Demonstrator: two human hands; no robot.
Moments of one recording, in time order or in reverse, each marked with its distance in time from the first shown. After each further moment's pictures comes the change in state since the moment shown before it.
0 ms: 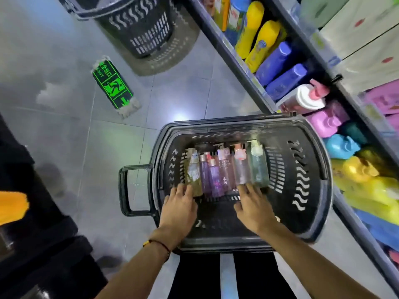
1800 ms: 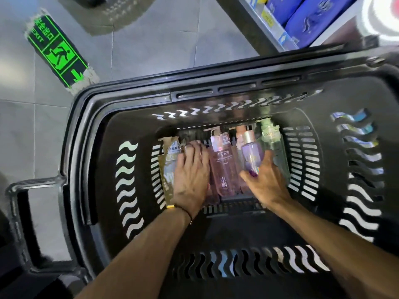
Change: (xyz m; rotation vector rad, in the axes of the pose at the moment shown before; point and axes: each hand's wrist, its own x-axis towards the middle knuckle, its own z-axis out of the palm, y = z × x) left_hand 0.194 0.040 0.116 0.548 0.059 0.116; right_hand 0.161 0.092 0.106 0.558 0.242 0.230
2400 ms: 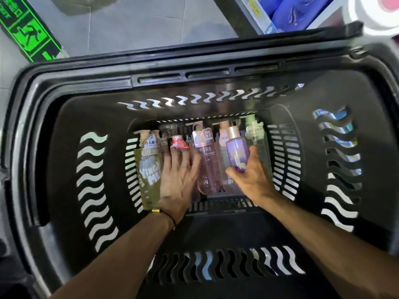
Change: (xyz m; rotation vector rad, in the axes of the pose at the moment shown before) left_hand 0.000 0.029 0.026 0.011 -0.076 0.031; right_hand 0.011 0.020 -0.009 0.262 -0.114 -0.028
